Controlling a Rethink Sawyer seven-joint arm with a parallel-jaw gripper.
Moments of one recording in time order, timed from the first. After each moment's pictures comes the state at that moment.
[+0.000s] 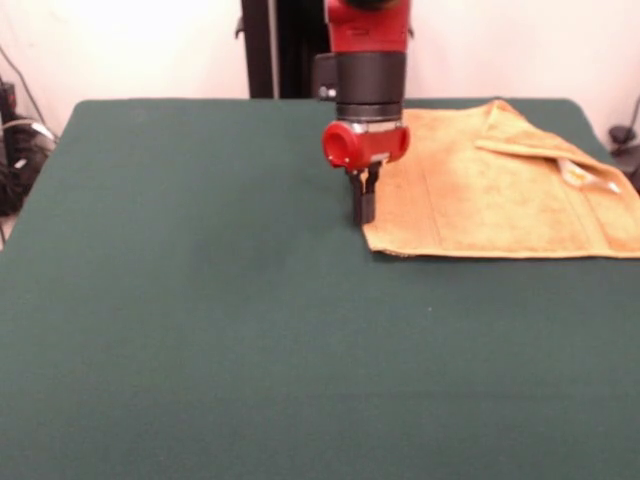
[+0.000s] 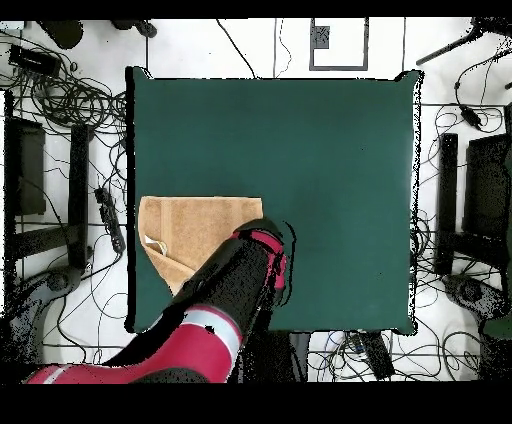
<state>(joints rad) 0.28 -0.23 -0.41 1.50 -1.25 -0.34 2.51</state>
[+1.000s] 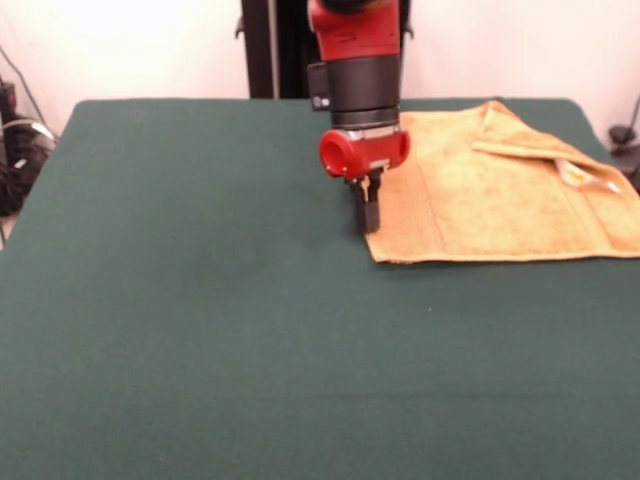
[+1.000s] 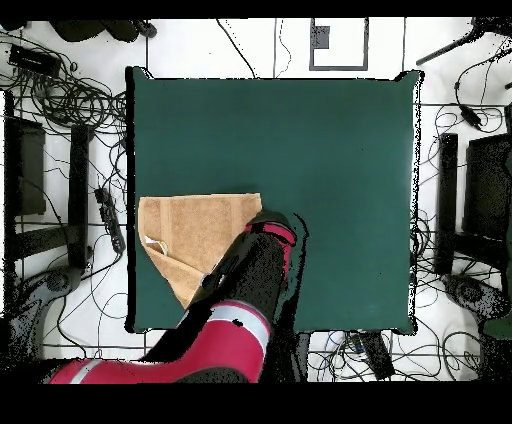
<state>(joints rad) 0.21 -0.29 -0.34 1.50 -1.27 -0.36 2.51</state>
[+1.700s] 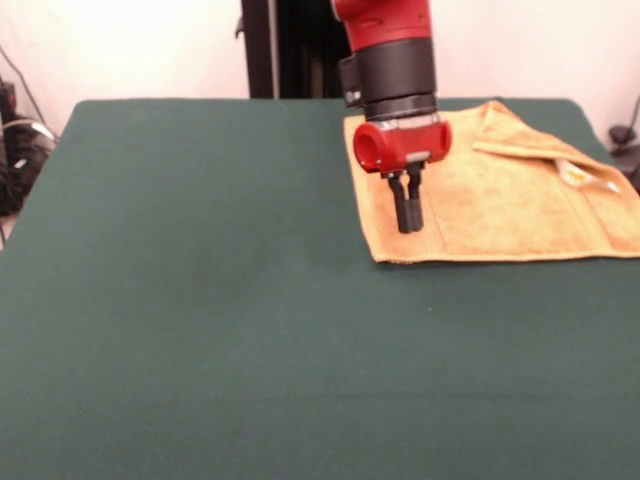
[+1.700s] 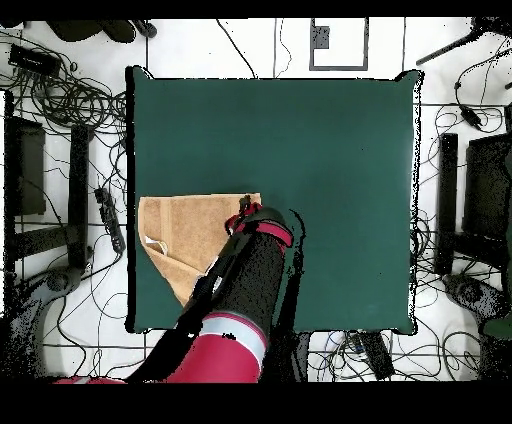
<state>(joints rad) 0.22 -0.34 -0.34 1.50 -1.15 -0.42 2.51</state>
